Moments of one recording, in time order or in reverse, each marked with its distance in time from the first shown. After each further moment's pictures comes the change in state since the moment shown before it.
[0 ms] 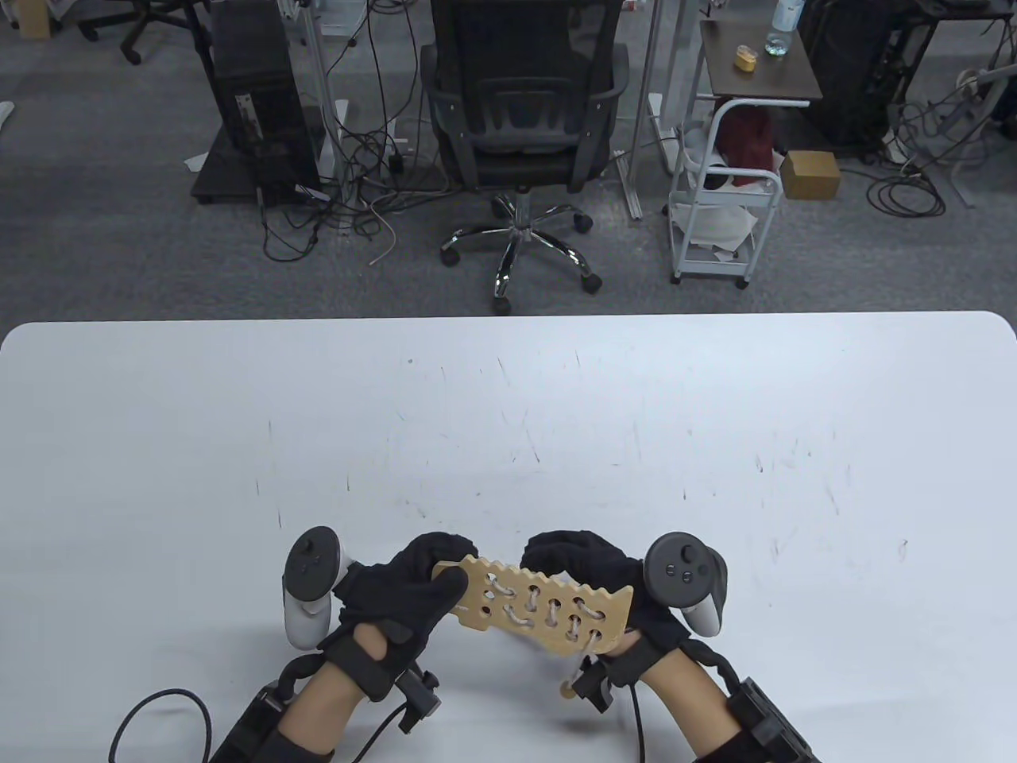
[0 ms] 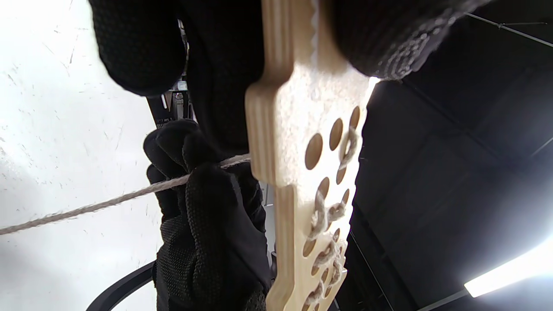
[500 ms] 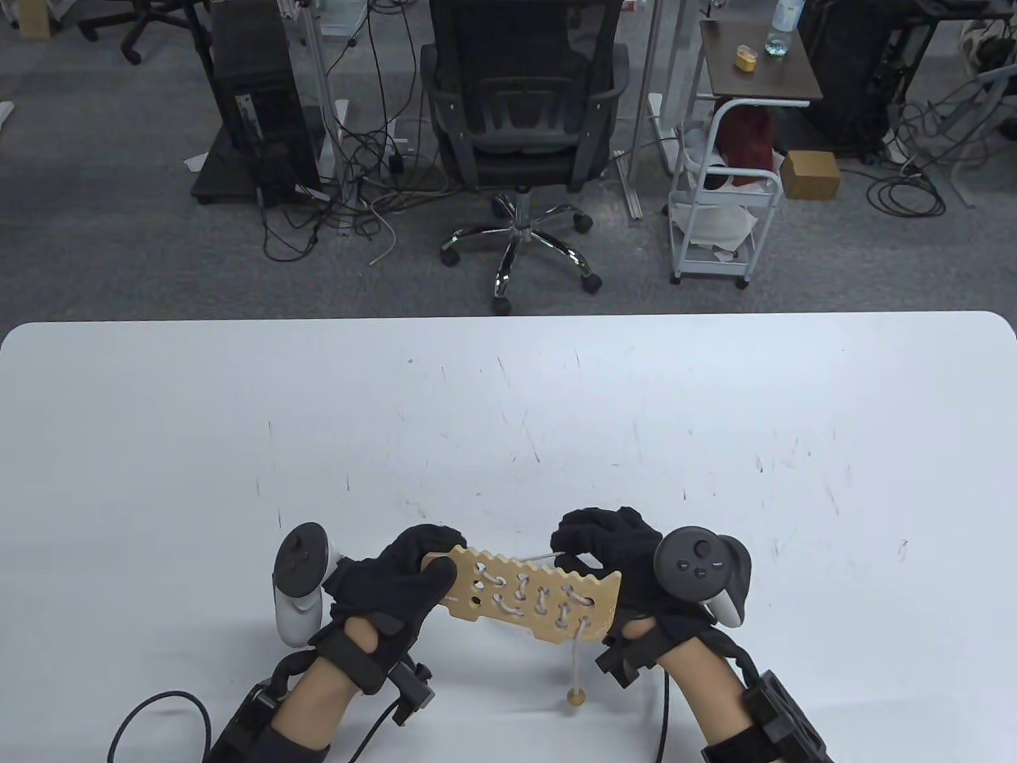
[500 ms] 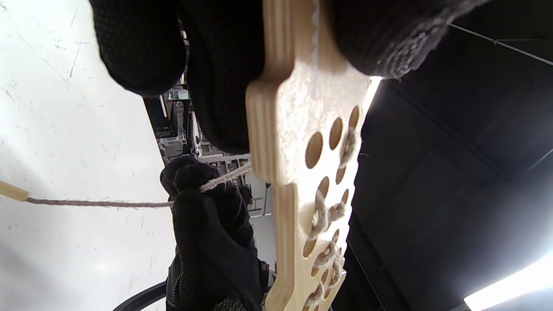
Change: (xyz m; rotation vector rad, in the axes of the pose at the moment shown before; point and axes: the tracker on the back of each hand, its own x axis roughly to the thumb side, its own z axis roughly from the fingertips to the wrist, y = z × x) left_hand 0.004 0.012 0.001 0.042 -0.001 0.019; right_hand -0.008 -0.026 -0.002 -0.076 0.022 0.206
